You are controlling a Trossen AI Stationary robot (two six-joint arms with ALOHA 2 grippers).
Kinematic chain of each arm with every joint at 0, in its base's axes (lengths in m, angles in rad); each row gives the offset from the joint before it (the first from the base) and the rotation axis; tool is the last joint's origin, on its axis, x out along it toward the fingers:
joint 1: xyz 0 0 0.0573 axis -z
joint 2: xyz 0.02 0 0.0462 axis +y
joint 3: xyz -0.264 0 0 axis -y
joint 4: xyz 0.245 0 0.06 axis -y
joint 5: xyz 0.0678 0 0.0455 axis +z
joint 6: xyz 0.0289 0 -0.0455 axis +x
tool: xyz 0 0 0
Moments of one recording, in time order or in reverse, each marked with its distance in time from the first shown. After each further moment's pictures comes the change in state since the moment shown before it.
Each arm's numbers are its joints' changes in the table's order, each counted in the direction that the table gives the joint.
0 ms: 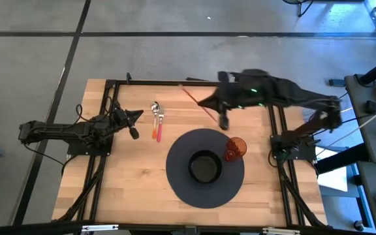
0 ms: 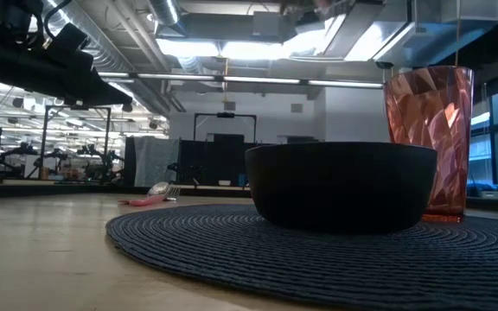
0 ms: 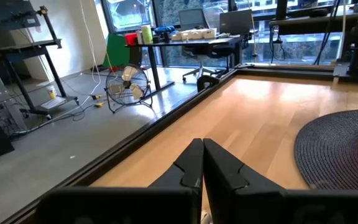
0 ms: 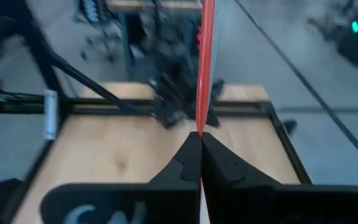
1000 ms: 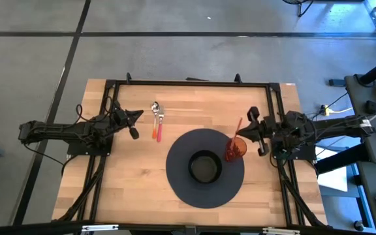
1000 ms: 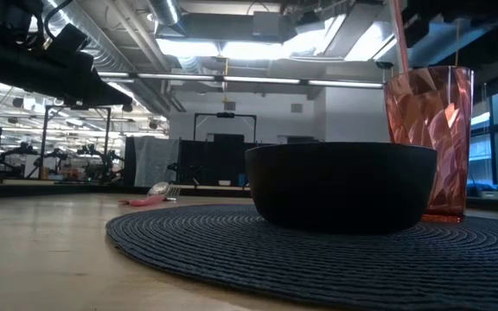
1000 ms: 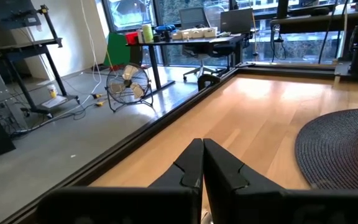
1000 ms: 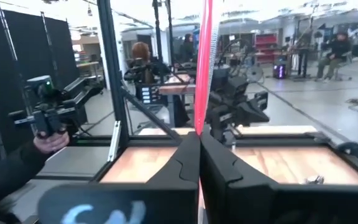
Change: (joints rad) left arm 0.000 0.000 0.000 -0.005 0.003 -0.002; right arm -0.119 -0.886 -1.412 0.987 0.072 0.127
